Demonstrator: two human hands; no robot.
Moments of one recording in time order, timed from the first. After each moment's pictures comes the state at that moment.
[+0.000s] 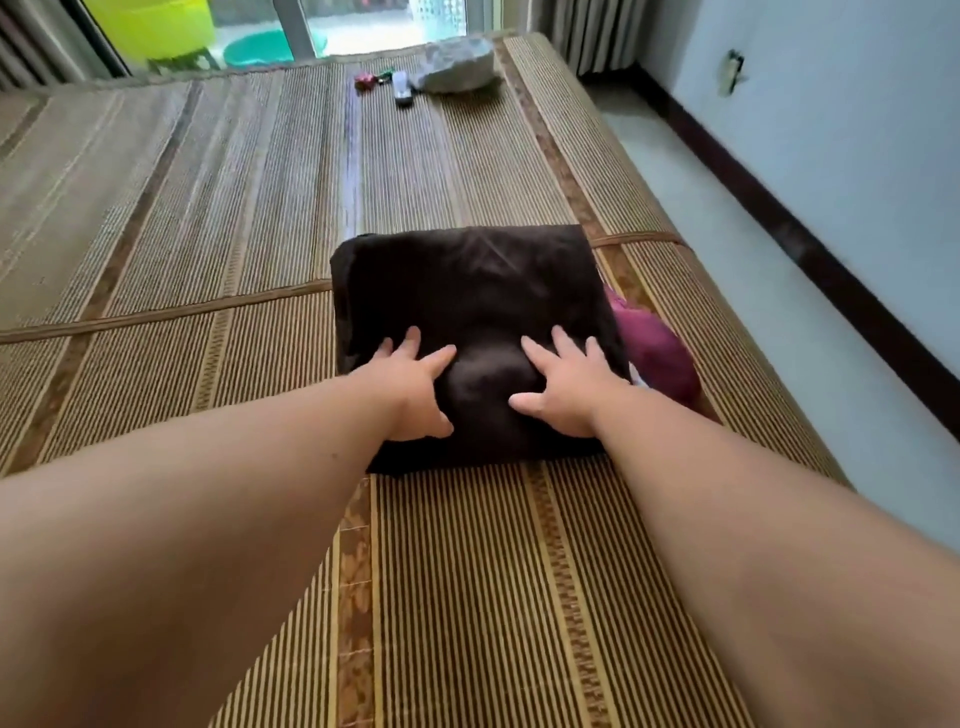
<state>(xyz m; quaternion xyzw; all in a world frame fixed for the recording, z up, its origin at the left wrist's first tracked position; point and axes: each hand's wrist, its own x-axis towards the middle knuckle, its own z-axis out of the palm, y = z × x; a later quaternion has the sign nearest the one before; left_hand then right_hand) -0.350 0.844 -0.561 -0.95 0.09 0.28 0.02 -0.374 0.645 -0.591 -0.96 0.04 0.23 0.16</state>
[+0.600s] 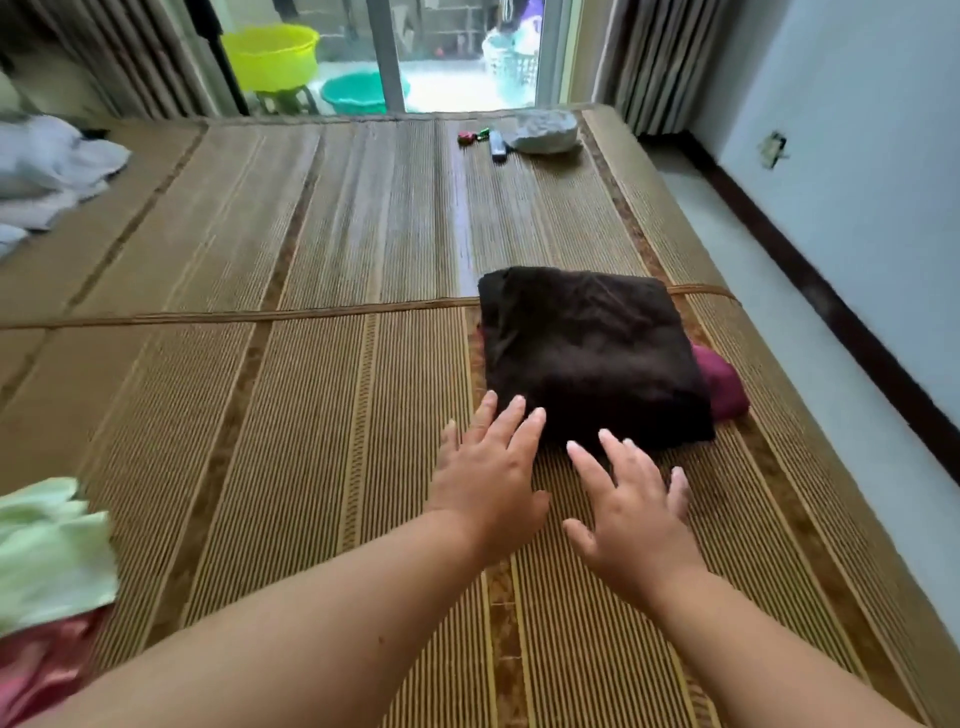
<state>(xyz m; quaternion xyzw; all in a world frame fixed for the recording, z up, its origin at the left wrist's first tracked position) -0.537 0.939 -0.479 -0.97 0.17 0.08 -0.13 -0.578 0.777 -0.501 -0.99 -0.01 0.09 0.09</state>
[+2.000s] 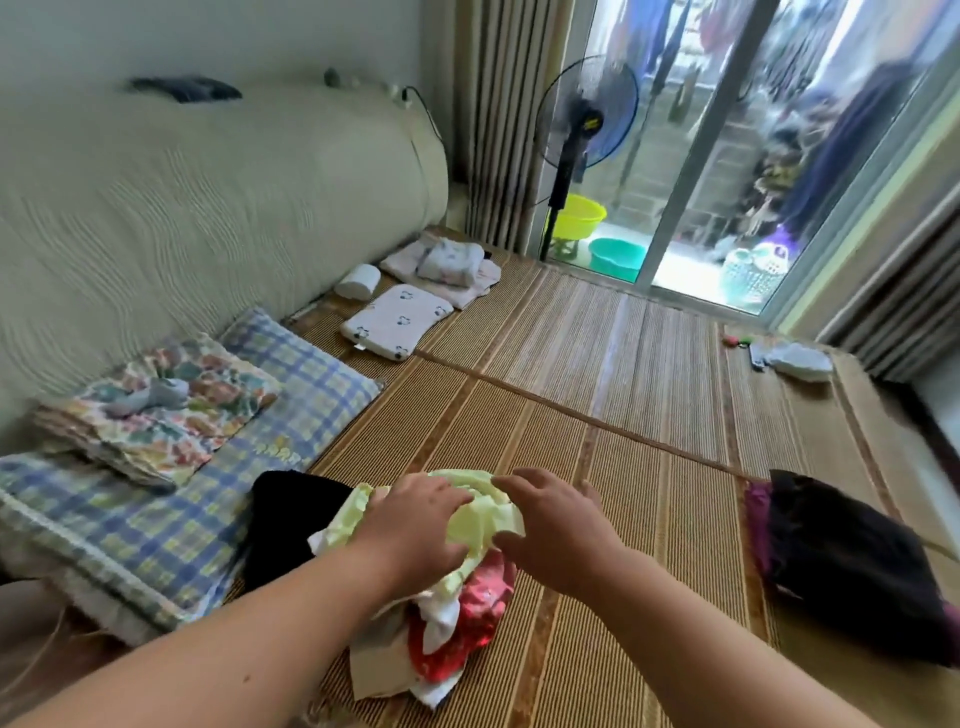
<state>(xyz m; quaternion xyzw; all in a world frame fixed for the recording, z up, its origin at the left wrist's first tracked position) -0.844 1.511 -0.204 -0.98 -0.07 0.08 -0.16 -0.775 1.342 -0.175 -0.93 -0.34 0.10 0.06</state>
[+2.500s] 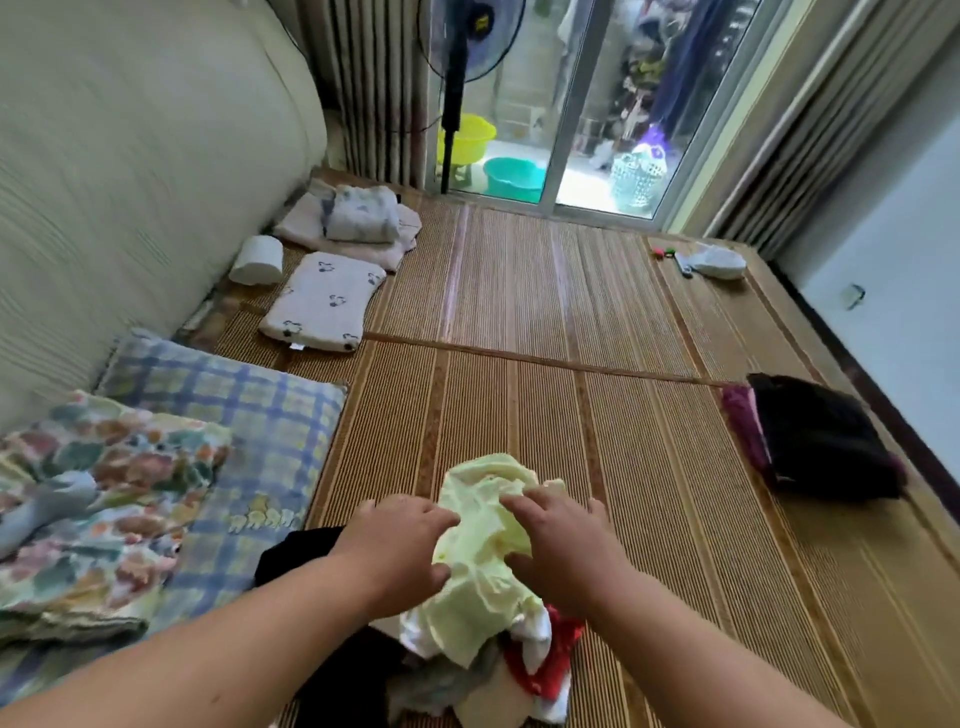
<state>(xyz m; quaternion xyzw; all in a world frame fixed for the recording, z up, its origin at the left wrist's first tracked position) -0.764 1.730 -0.265 -0.97 0.14 0.18 -0.09 -0.753 1.528 -0.251 -0.98 -0.15 0.15 0.03</state>
